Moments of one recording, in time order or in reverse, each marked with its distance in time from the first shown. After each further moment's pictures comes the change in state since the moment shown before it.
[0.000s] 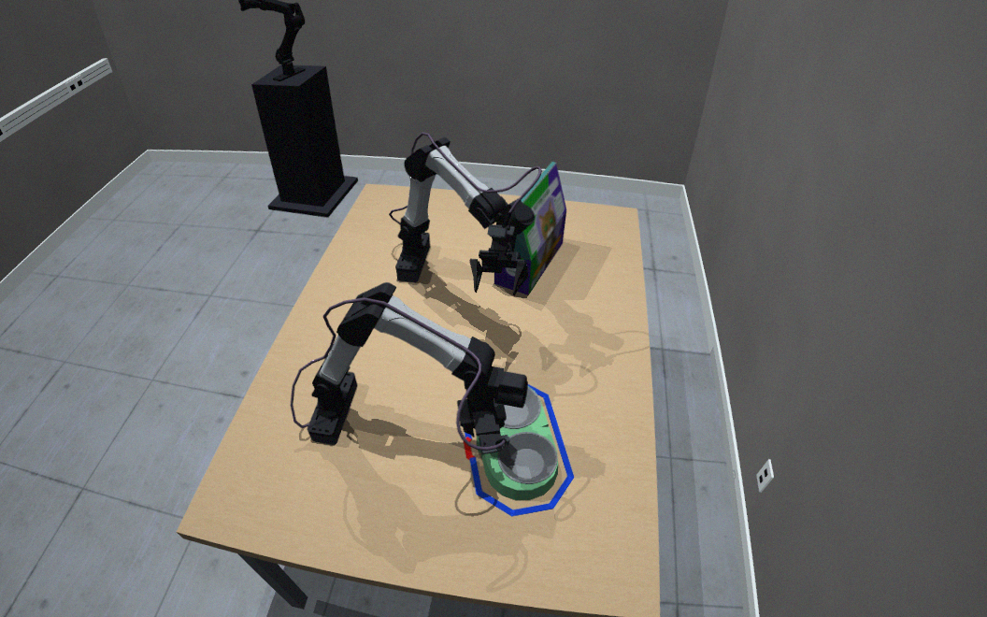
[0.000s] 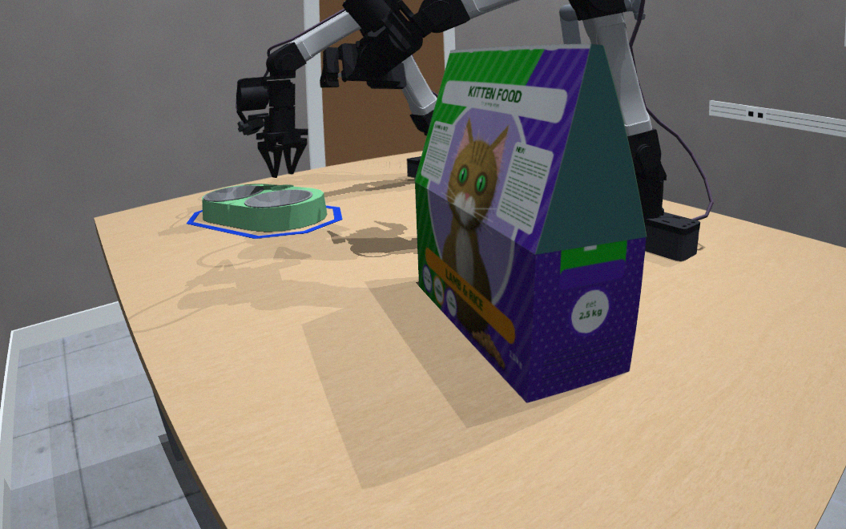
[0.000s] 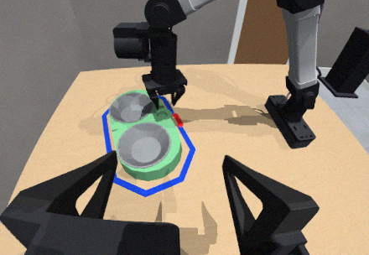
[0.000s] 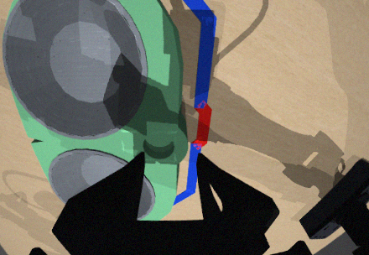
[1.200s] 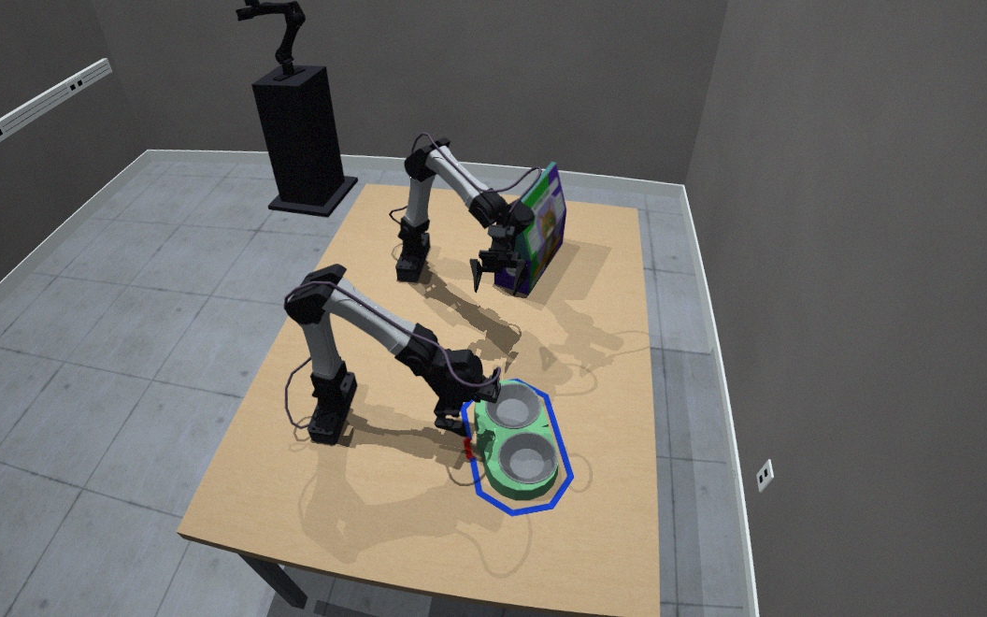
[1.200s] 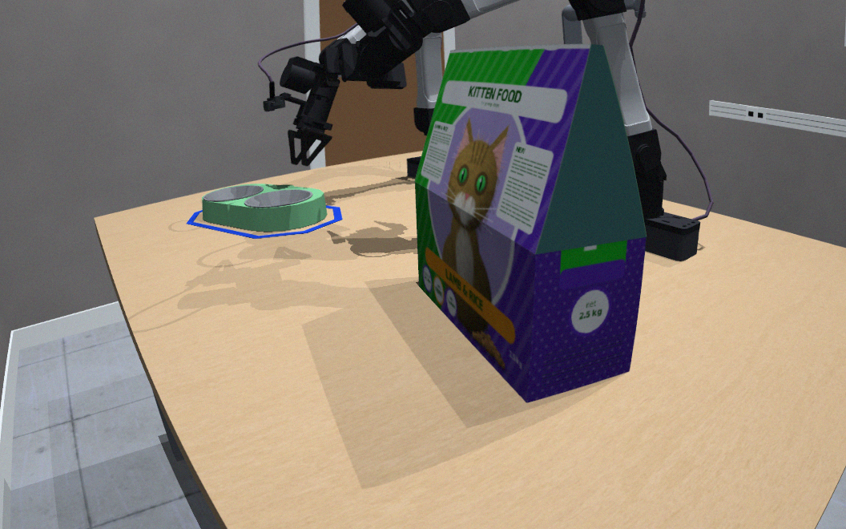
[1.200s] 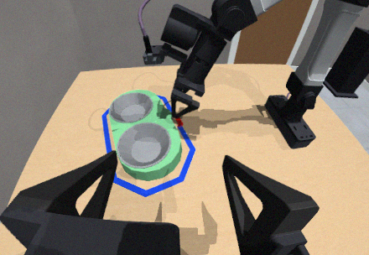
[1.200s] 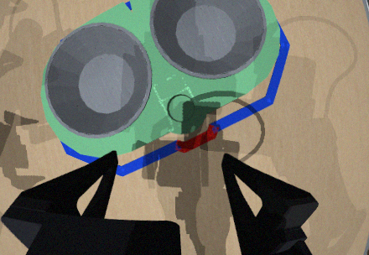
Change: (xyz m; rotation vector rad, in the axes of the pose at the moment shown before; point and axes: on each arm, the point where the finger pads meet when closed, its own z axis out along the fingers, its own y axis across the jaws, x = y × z) left arm 0.000 0.000 0.000 0.000 0.000 0.000; right arm 0.031 -0.026 -0.023 -0.280 -0.270 -1.060
